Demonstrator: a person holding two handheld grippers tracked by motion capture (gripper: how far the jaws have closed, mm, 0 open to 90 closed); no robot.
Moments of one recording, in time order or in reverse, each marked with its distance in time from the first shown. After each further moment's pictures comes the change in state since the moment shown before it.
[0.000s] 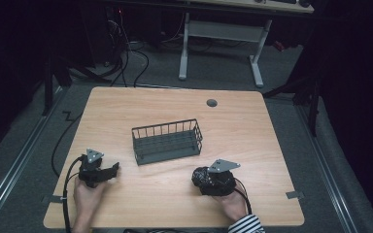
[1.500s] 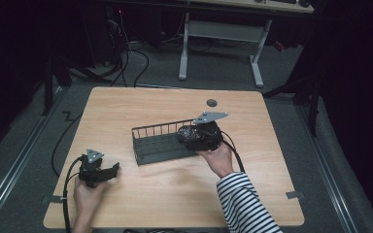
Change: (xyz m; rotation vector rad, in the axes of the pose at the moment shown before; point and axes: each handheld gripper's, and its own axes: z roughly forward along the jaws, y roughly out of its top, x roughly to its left) left arm 0.000 0.000 0.000 0.000 0.000 0.003; right arm -0.032 0.142 0.014 -0.062 0.023 -0.007
